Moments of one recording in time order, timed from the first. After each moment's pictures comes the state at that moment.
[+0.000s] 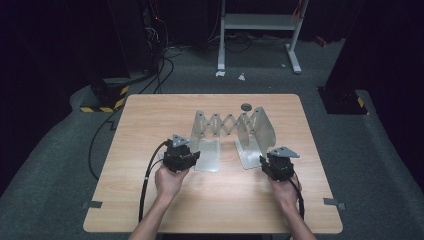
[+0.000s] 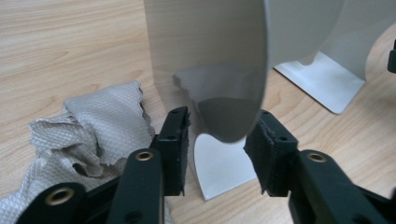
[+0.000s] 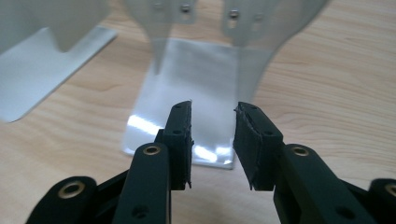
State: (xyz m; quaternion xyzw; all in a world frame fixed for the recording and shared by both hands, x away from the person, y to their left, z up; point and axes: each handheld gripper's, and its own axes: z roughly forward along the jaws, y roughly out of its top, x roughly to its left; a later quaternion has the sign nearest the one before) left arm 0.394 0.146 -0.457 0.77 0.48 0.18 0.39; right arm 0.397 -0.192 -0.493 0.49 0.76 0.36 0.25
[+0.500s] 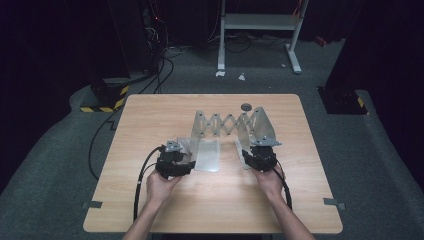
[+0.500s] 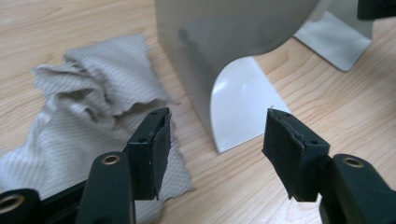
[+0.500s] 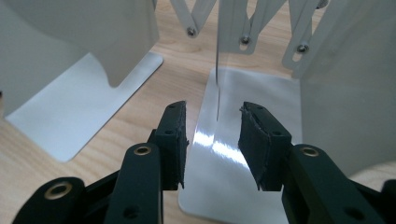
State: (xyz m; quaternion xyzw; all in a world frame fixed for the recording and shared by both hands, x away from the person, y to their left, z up) left arm 0.387 0.171 -0.472 0.78 0.48 0.14 0.37; right arm 0.429 -0.144 -0.484 0.47 0.77 0.37 0.21
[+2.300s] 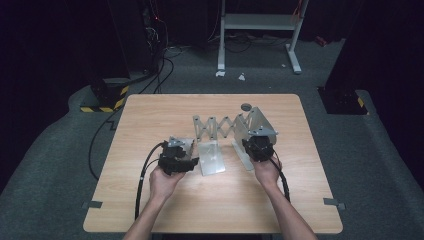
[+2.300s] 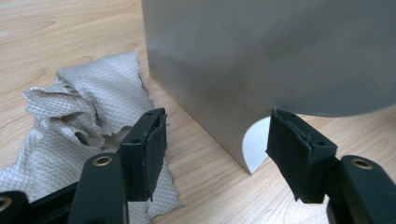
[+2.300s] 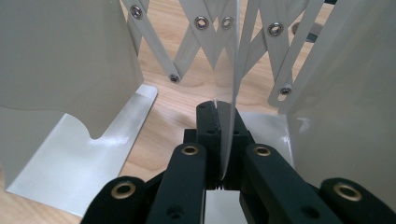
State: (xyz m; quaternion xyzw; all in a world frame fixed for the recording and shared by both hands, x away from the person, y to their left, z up) left arm 0.393 0.159 -0.460 0.78 0.48 0.14 0.37; right arm 0.448 -0.135 -0.466 0.45 0.78 0.38 0.21
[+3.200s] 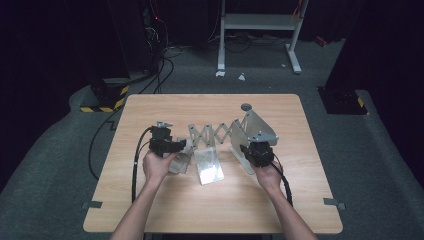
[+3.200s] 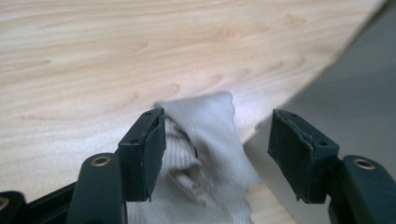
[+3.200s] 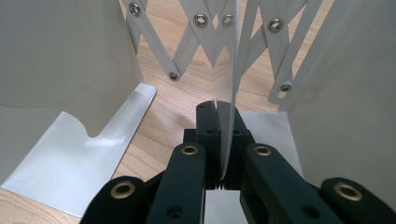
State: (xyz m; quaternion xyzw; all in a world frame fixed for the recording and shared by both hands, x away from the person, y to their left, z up) left arm 0.449 0.196 -0.453 0.73 0.56 0.17 0.35; right arm 0.433 -0.137 -0.470 0.41 0.80 0.39 0.20
